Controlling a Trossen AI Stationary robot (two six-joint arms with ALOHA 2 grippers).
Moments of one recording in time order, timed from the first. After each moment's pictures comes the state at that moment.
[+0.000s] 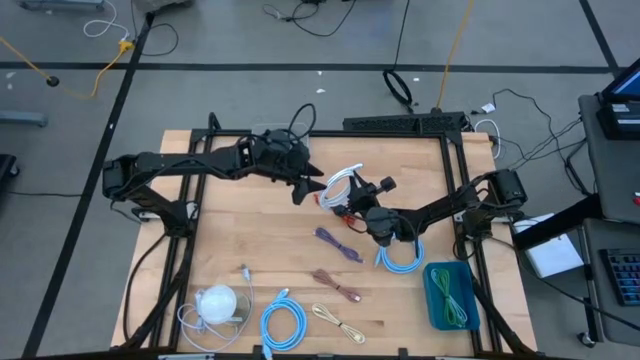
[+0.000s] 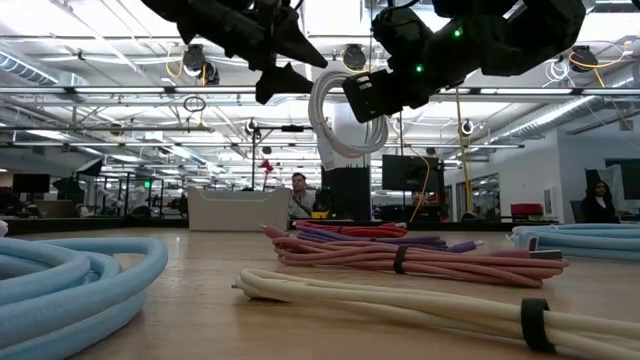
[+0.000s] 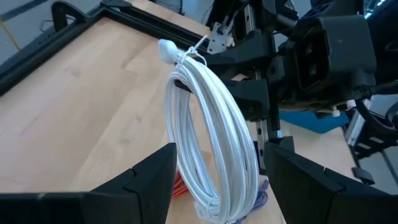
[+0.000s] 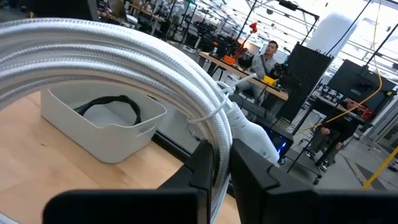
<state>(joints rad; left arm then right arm) 0.28 1.47 1.08 -0.08 0.28 -0.24 0.16 1.72 0.79 0.86 1.32 -0.30</state>
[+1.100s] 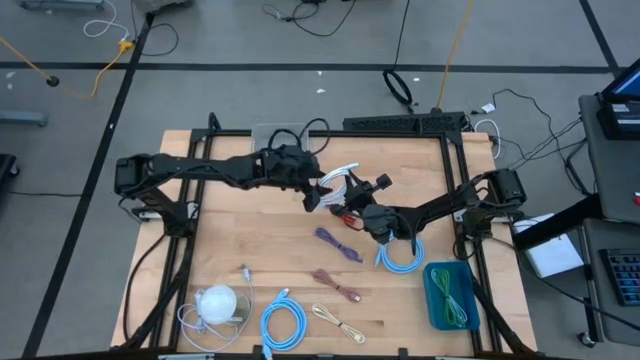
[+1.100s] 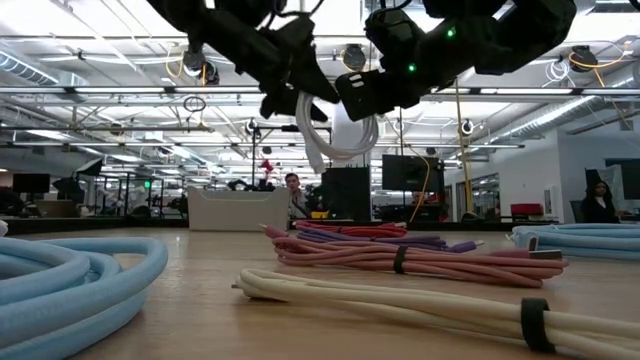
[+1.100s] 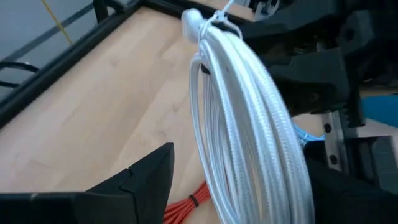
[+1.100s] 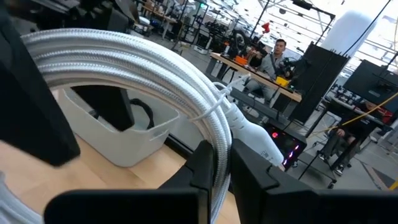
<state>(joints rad) 0.21 1.58 1.09 -0.04 0.05 -0.19 0.14 1.72 0.82 0.80 1.25 -0.26</state>
